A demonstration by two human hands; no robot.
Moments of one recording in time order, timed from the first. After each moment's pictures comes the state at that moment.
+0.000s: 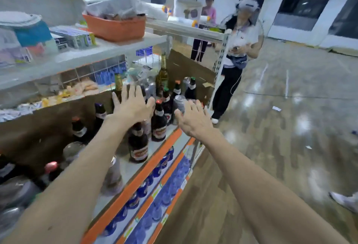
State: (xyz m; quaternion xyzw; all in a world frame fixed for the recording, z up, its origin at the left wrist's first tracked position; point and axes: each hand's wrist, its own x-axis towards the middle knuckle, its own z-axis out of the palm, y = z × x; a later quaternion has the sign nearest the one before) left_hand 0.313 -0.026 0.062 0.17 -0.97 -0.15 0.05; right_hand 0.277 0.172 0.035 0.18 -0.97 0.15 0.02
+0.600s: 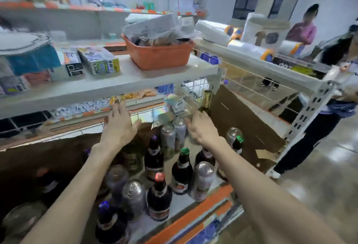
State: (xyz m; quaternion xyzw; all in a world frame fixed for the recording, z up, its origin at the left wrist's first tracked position) left_hand 0.123 -0.125 0.038 0.41 -0.87 -0.19 0.18; right_hand -0.066 0.035 0.024 0.38 -0.91 0.17 -0.03
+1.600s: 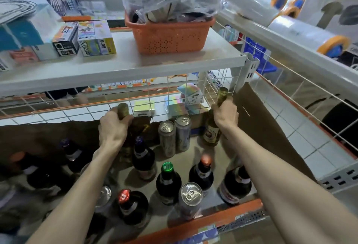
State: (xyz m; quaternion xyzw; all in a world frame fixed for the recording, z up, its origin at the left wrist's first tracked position) left_hand 0.061 -0.115 0.006 0.58 -0.70 -0.27 0.31; right_hand -0.218 -0.003 0.004 0.26 -0.89 0.36 -0.09
